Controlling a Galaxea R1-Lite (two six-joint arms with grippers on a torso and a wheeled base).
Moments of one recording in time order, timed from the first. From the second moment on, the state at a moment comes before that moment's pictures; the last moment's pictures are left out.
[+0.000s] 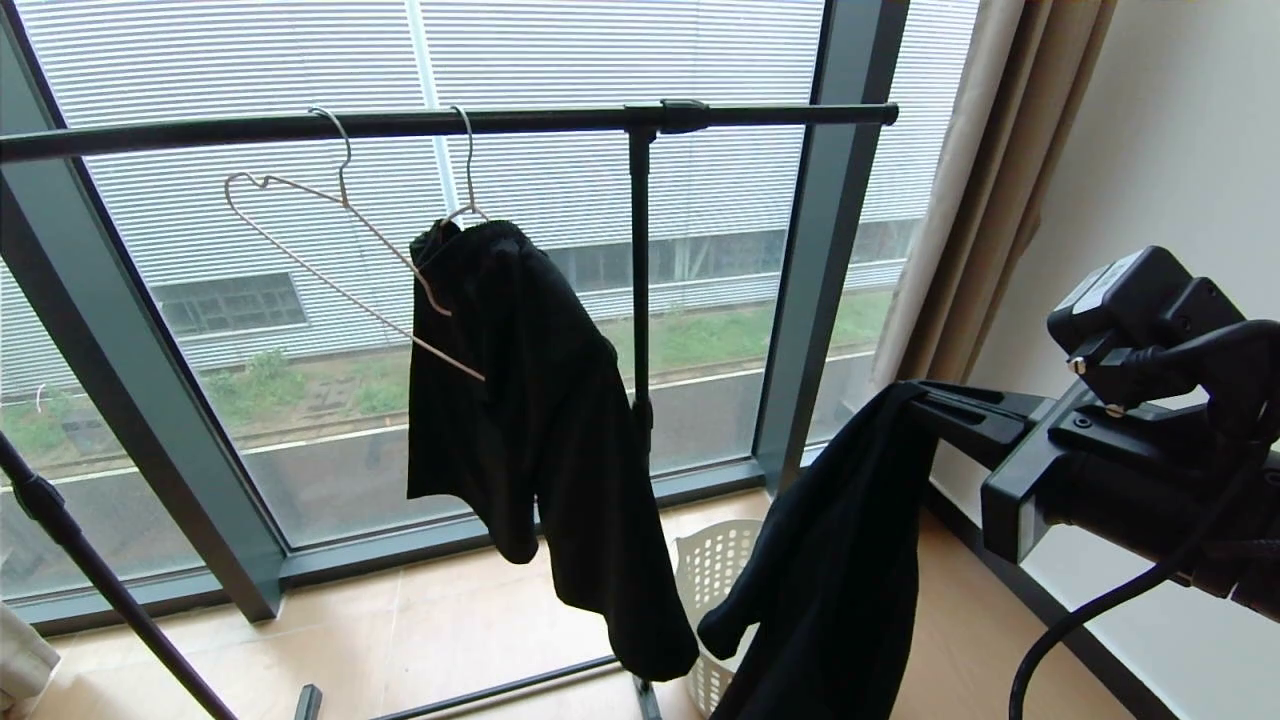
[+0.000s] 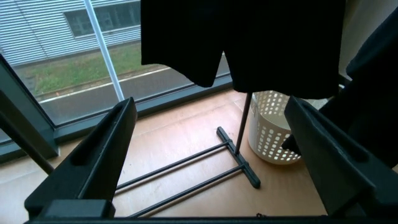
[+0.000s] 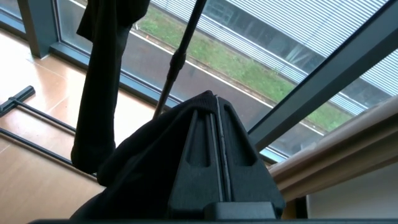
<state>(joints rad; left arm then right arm) -0.09 0.09 -0.01 0.02 -0.08 0.03 0.70 1.32 -0.67 -0.47 -0.21 -0.31</state>
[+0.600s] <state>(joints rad) -0.09 0.09 -0.01 0.02 -0.08 0.03 0.70 1.31 -0.67 -0.47 -0.21 -0.31</state>
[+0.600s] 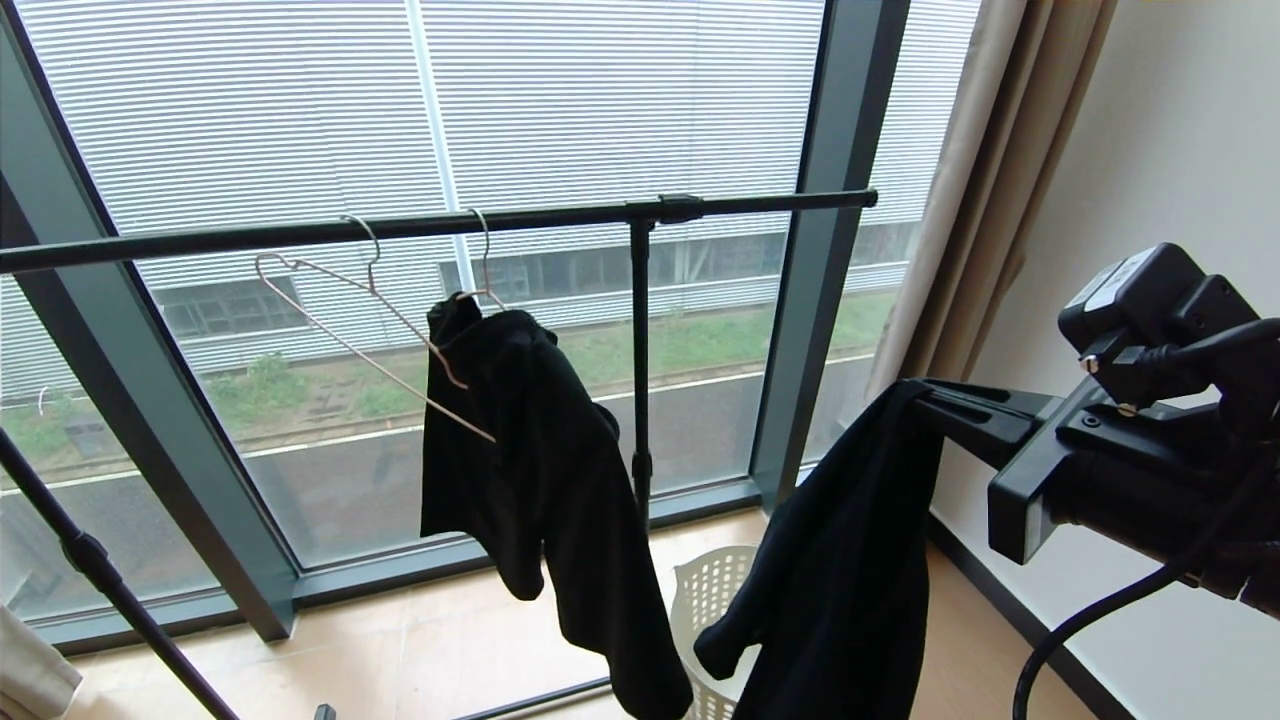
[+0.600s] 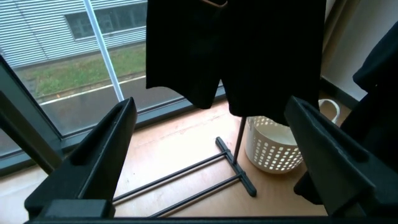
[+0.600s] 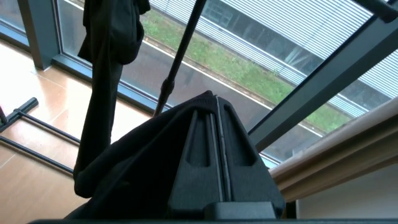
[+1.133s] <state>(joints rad) -0.09 0.09 -0.01 0.02 -0.08 0.03 0.70 1.31 -0.66 -0.47 -0.21 -0.31</state>
